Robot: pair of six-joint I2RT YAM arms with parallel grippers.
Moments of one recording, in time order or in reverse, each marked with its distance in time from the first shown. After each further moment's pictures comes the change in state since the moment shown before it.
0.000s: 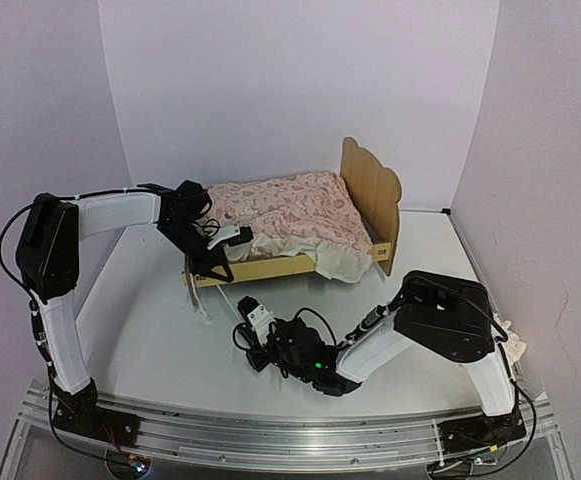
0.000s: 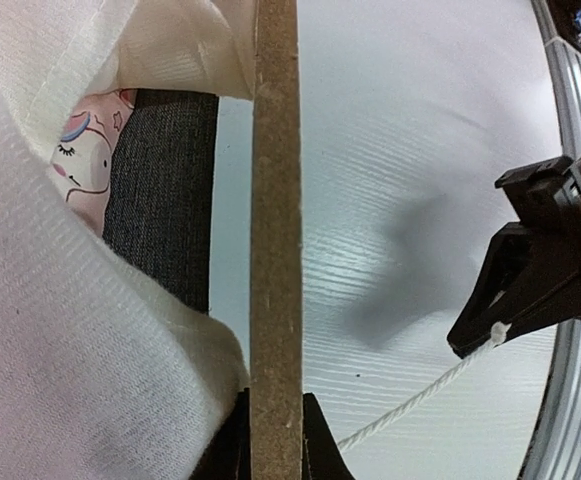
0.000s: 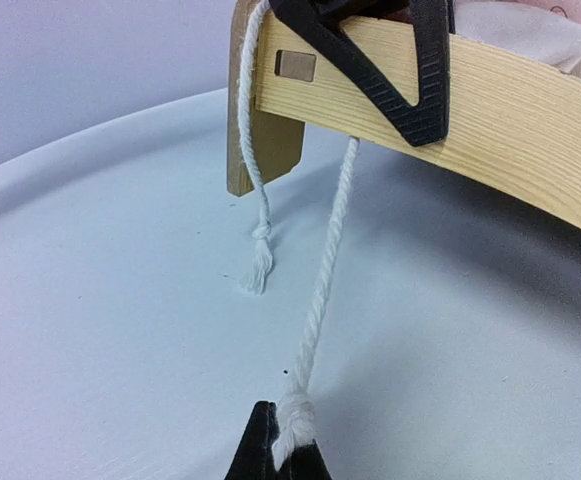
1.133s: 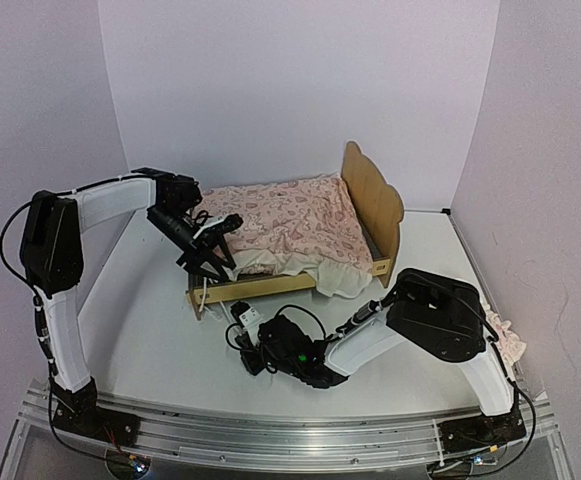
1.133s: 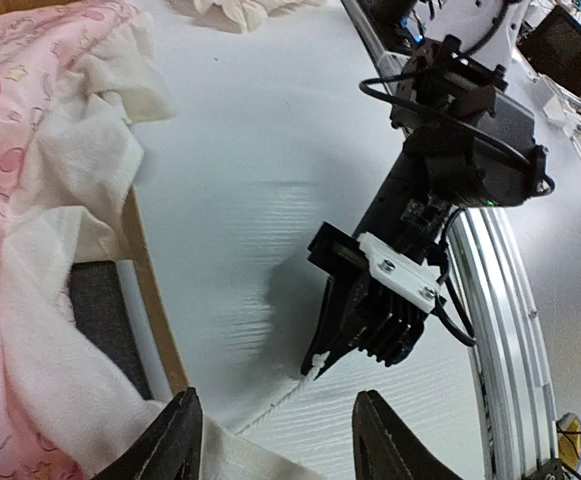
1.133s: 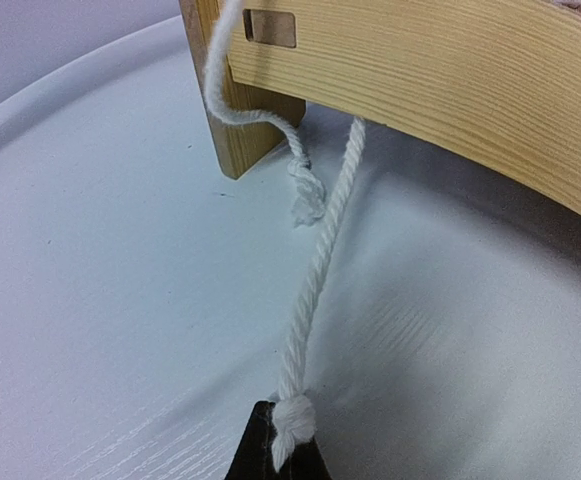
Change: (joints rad) left arm 0.058 0.047 0.148 -0.322 0.330 0.422; right arm -0.019 0.053 0.132 -0.288 -0.078 0.137
